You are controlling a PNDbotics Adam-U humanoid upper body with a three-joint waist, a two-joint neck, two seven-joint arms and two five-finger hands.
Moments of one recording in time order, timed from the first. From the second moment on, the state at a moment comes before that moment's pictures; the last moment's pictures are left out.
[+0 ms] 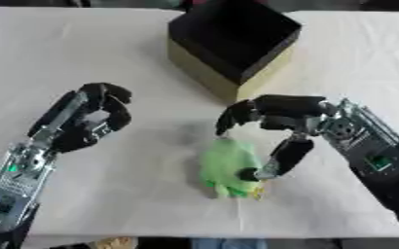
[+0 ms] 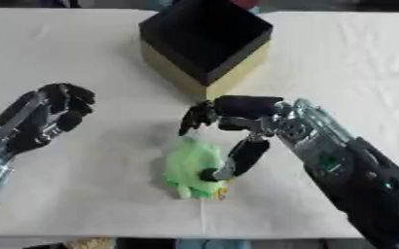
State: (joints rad) left arm -0.26 0.36 -0.14 -1.77 -0.18 0.03 -0.27; right arm -0.67 -0.44 0.54 -1.57 0.50 -0.32 0.66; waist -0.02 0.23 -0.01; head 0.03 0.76
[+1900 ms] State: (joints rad) left arm -0.27 0.35 -0.15 -1.76 -0.12 0.03 -0.28; right arm -0.73 -0.49 0.50 -1.63 0.46 -0.35 0.62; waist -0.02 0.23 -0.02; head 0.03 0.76
